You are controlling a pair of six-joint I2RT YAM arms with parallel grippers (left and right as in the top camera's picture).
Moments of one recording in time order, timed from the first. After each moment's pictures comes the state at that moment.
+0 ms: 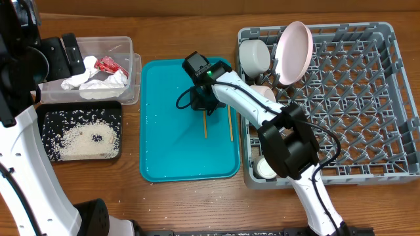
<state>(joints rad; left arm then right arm) 0.20 1.65 2.40 -1.58 -0.13 -0.04 0.66 2.40 2.00 -0.96 -0.04 0.59</state>
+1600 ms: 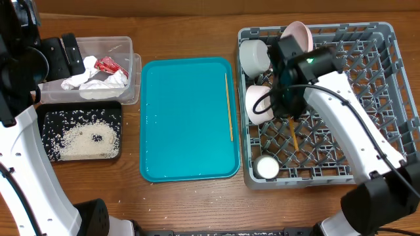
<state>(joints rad) 0.20 1.65 2.40 -1.58 -0.13 -0.04 0.34 1.74 1.60 -1.39 0.16 0.21</state>
